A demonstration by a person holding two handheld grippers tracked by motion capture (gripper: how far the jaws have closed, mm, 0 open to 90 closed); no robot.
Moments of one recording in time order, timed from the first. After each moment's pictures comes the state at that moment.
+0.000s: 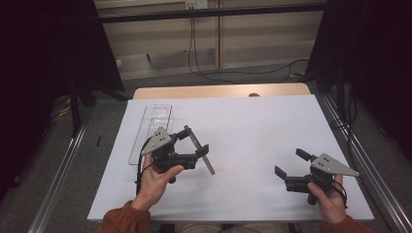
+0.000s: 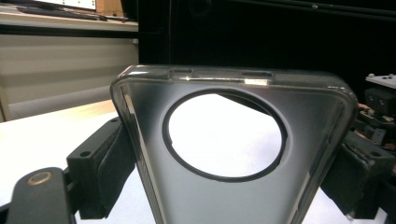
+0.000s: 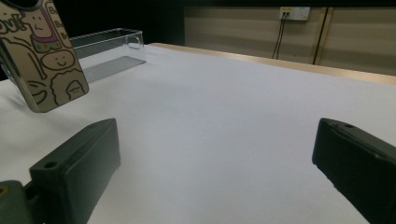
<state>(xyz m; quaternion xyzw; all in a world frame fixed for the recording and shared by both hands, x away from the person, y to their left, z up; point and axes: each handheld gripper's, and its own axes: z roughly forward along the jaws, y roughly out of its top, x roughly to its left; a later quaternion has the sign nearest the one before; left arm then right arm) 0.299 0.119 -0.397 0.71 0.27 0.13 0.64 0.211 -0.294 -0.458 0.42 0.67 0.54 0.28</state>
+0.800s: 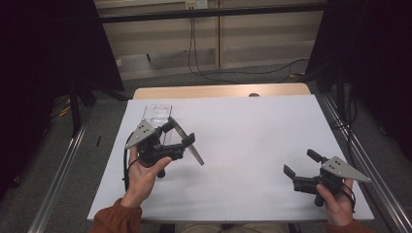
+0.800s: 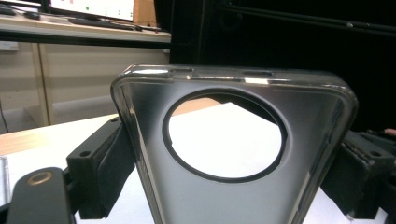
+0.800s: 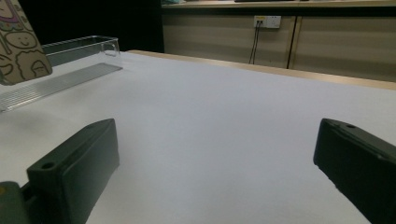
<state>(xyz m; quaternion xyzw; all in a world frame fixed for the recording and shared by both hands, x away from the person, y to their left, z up) 0.307 0.146 -0.375 0.68 0.31 0.15 0.65 0.203 -0.310 -0.459 0.45 0.65 0.53 0.31</state>
